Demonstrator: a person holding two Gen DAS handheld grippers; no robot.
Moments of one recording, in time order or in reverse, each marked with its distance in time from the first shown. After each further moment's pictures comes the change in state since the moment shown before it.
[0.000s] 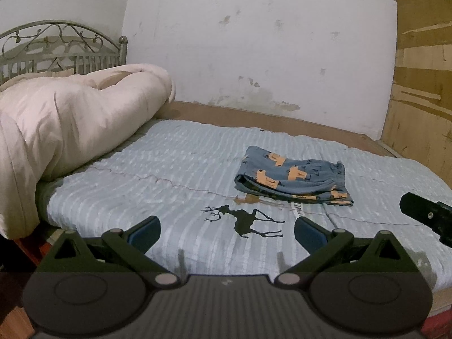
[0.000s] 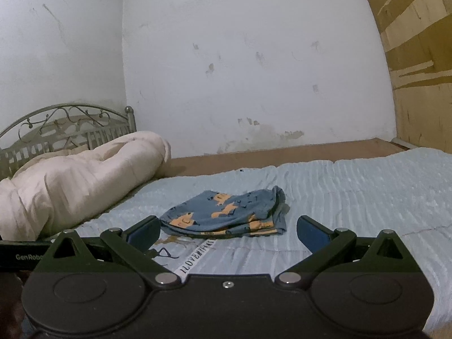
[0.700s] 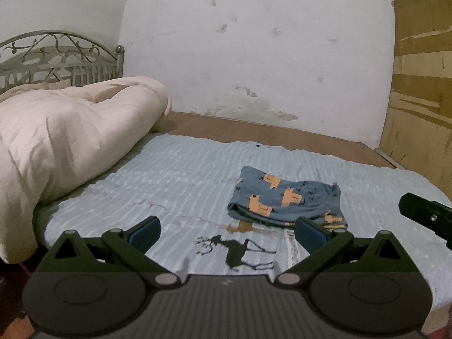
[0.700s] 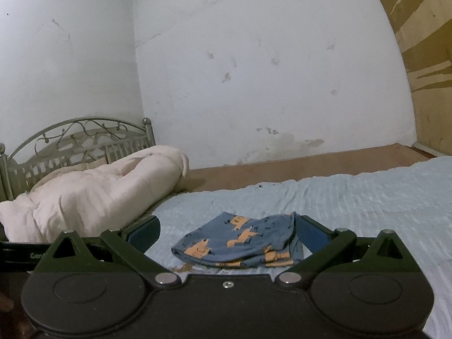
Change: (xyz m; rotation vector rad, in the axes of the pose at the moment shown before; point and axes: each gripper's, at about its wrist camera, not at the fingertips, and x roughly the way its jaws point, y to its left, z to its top) left arm 0.002 -0.012 0.033 0.010 -0.033 0.000; right arm 0.014 -0.005 0.043 0.022 -0.028 0.093
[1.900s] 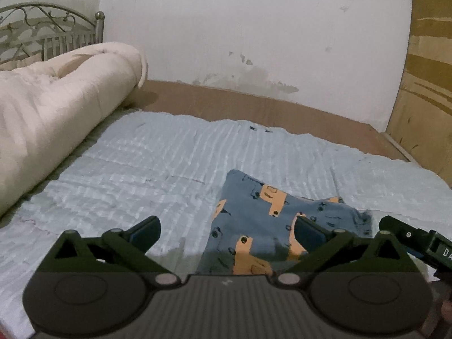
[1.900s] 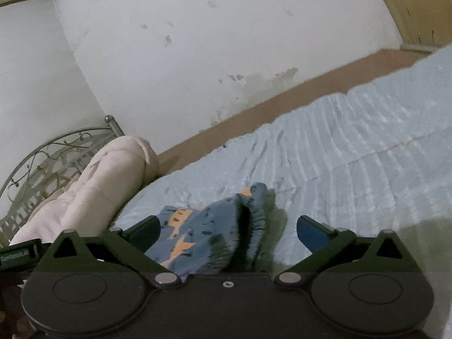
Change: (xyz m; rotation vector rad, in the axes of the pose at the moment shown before) left arm 0.185 -0.024 0.067 -0.017 0.150 -0.041; right arm 0.199 -0.130 -0.022 0.334 0.172 0.002
